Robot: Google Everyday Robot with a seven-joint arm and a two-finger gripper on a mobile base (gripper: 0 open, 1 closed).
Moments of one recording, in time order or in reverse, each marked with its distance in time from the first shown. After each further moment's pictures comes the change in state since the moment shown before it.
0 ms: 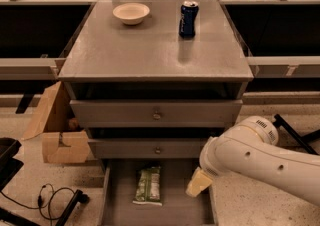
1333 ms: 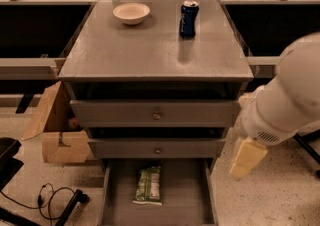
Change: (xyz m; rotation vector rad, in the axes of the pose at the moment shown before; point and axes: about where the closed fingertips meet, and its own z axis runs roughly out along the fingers) arm -0.007 -0.037 -0.222 0.011 0.056 -0.191
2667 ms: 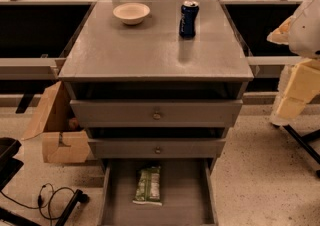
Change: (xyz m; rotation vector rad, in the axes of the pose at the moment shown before) arm -0.007 -0.063 -0.135 -0.048 -0.023 -0.054
